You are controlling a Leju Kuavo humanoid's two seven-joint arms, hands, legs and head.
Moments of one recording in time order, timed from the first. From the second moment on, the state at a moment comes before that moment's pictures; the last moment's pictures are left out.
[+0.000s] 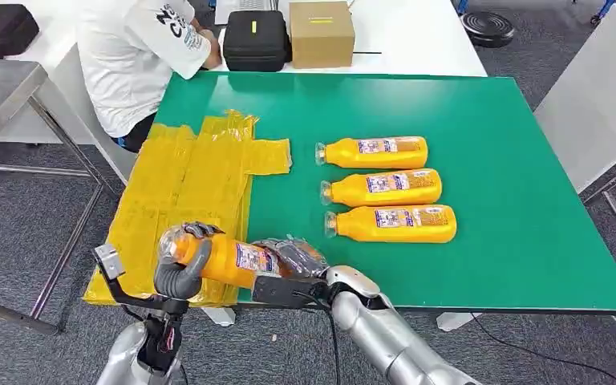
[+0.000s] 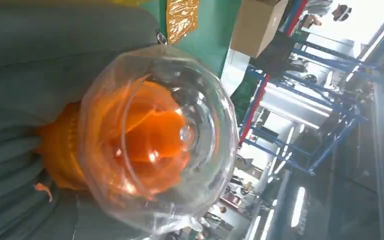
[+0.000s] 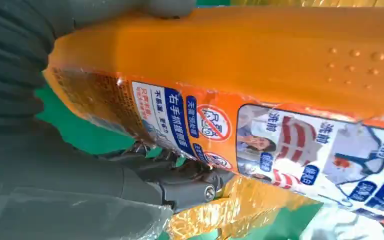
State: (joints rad) left arm -0.09 -0.13 -0.16 -1.27 0.45 -0.42 -0.36; right arm -0.46 0.16 0.64 -0.83 0.67 0.06 -0.39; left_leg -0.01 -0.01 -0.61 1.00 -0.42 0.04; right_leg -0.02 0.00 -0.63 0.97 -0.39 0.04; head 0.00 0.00
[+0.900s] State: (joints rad) left arm -0.12 -0.14 -0.16 -1.28 0.49 -0.26 -0.38; right arm -0.41 0.18 0.55 -1.04 0.49 -0.02 -0.53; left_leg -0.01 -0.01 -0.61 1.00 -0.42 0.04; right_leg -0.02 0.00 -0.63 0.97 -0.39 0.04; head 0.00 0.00
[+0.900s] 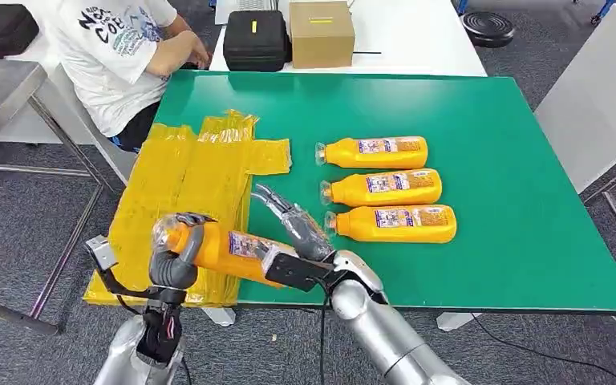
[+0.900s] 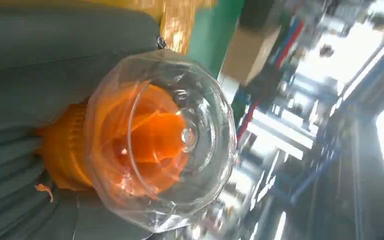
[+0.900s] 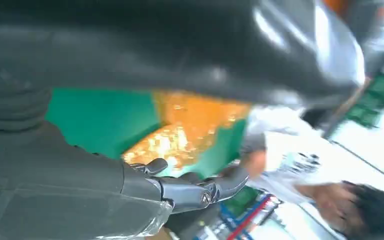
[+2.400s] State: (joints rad) left arm -0.23 0.00 -0.29 -1.39 -1.23 0.31 -0.12; right arm -0.26 0.13 0.32 -1.27 0.35 -0.03 -0.53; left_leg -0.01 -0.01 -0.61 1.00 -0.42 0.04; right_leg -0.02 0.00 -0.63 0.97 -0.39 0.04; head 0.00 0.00
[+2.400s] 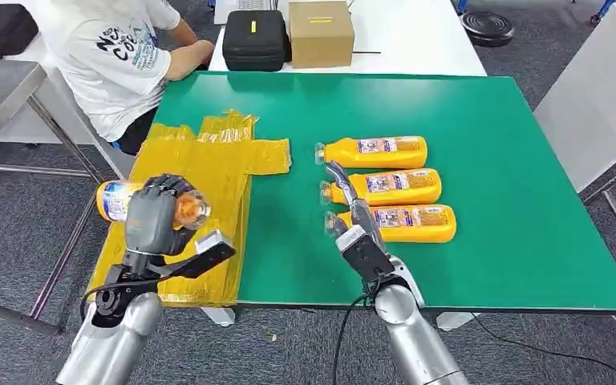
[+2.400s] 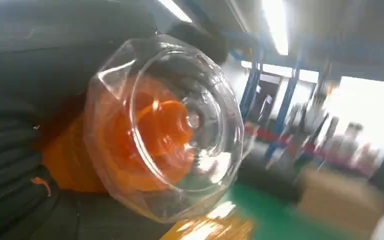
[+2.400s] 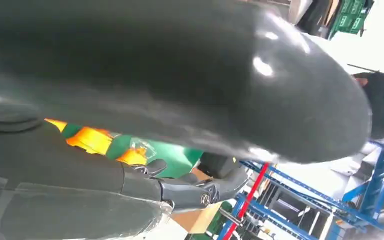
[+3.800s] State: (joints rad) left arm -0.63 -0.09 -0.33 -0.59 -1.52 0.46 0.10; right arm -0.21 0.13 0.30 -1.42 0.37 0.02 -0.52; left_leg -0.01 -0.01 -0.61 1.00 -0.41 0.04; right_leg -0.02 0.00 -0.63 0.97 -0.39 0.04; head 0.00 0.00
